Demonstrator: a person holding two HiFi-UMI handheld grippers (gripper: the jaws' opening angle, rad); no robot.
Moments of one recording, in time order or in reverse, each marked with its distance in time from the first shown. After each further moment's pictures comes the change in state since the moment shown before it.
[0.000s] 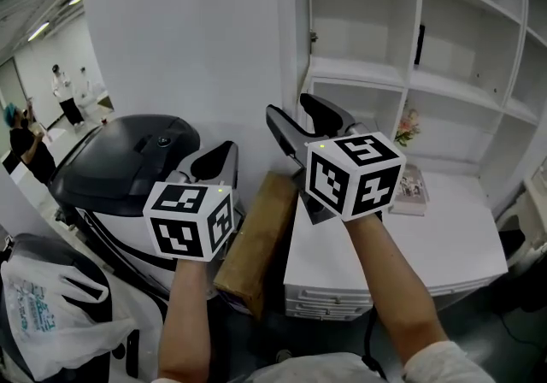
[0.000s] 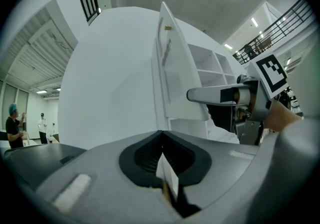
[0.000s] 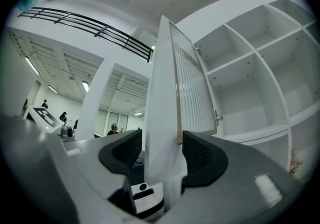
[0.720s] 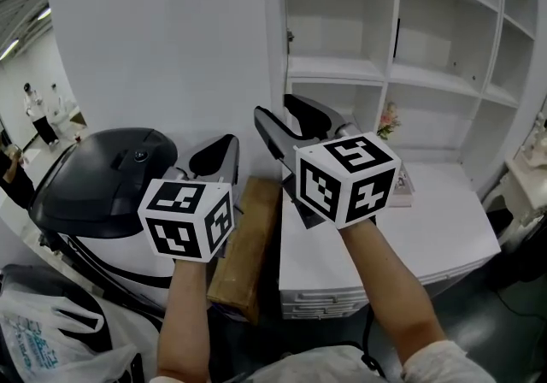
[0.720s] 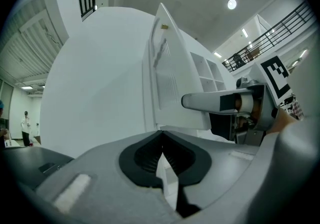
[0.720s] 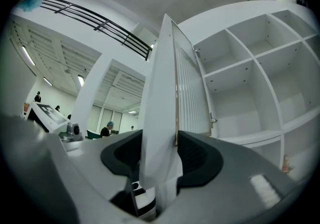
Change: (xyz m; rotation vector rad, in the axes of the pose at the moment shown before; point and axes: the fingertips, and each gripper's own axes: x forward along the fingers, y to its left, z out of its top) left arm 0.034 -0.016 0.014 0.001 -0.058 -0.144; right arm 0.003 -0.007 0.000 -0.049 0.004 -0.070
